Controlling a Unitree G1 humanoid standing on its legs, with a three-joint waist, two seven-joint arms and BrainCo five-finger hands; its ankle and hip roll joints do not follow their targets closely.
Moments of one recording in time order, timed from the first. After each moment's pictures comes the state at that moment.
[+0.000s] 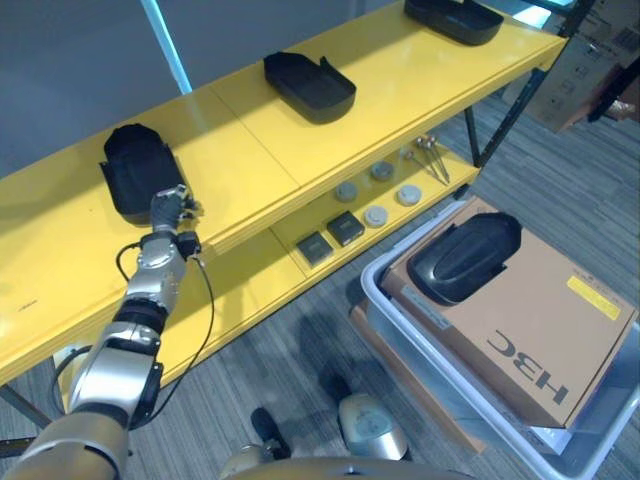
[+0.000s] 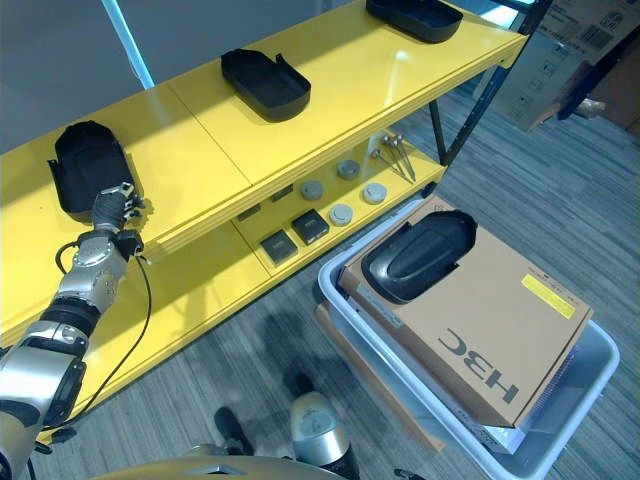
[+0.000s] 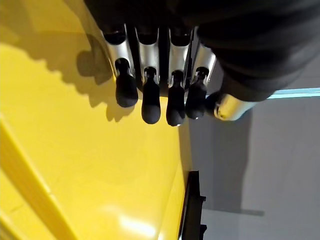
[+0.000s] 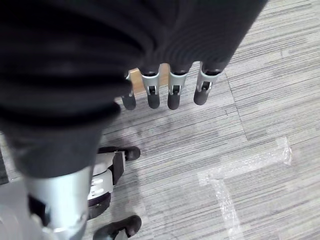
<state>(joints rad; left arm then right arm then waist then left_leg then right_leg) -0.69 0.43 -0.16 0.87 -0.61 -0.16 0.18 0.17 -0.42 0.27 1.12 0.03 -0.07 0.15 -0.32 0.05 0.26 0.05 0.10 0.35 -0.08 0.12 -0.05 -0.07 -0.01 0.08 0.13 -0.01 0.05</state>
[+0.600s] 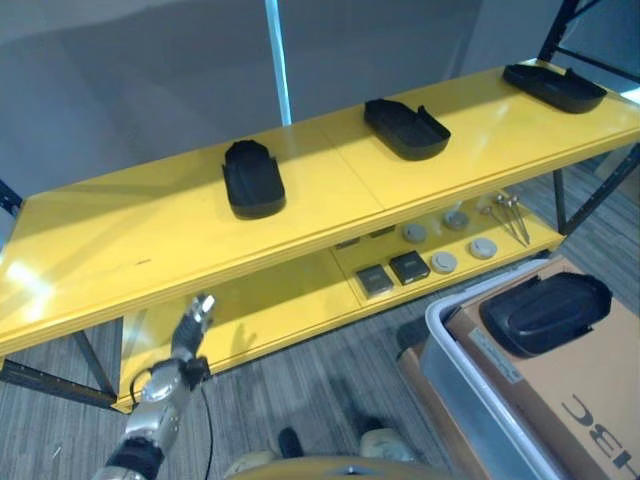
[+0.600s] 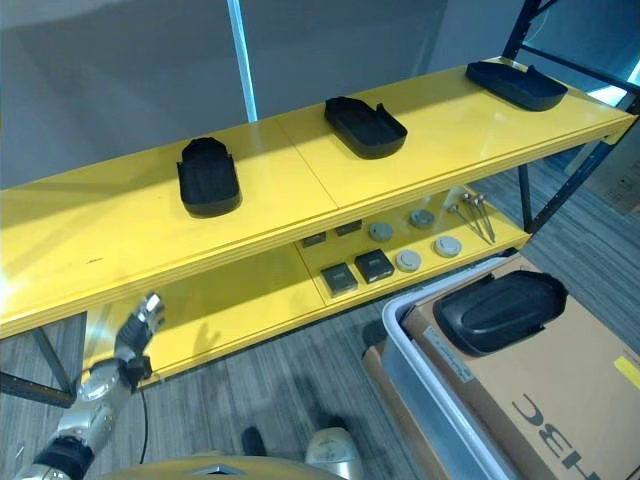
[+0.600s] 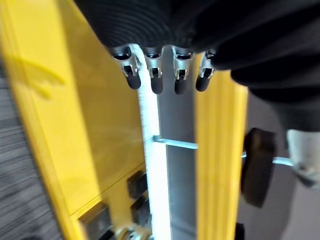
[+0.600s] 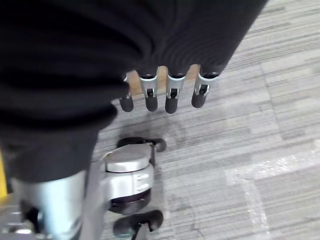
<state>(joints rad) 0.04 0.35 -0.23 0.57 -0.61 -0.13 -0.04 0.20 -0.34 0.09 1.16 0.00 0.05 0.11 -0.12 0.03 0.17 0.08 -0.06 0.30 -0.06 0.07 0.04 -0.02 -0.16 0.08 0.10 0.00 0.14</state>
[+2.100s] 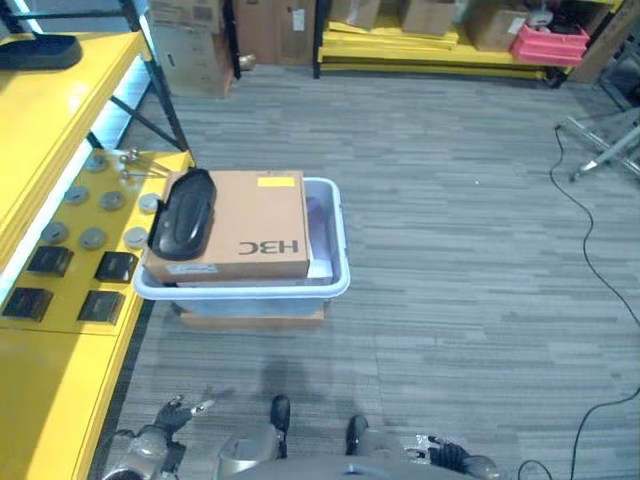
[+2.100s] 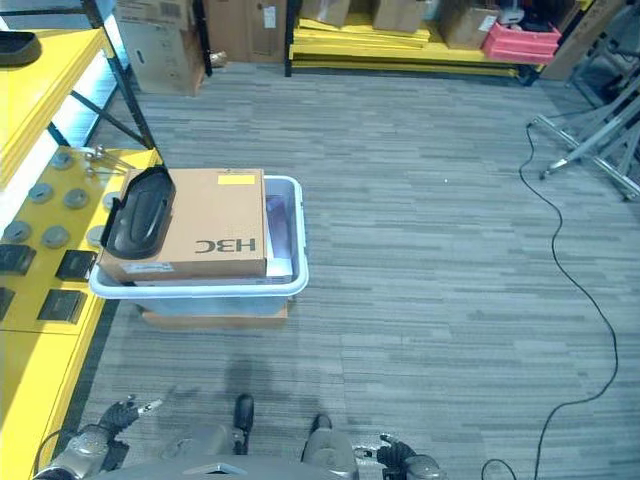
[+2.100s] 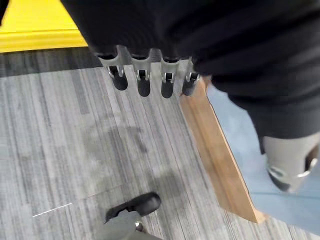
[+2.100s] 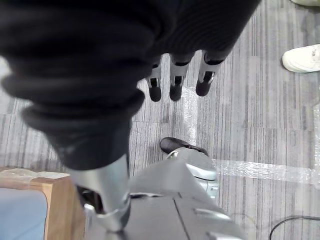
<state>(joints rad) 0.02 0.37 -0.28 1.15 -0.08 -0.11 0.05 0.03 -0.33 0.20 1.16 0.19 0.01 0.14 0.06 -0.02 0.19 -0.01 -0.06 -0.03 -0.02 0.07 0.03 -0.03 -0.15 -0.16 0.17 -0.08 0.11</state>
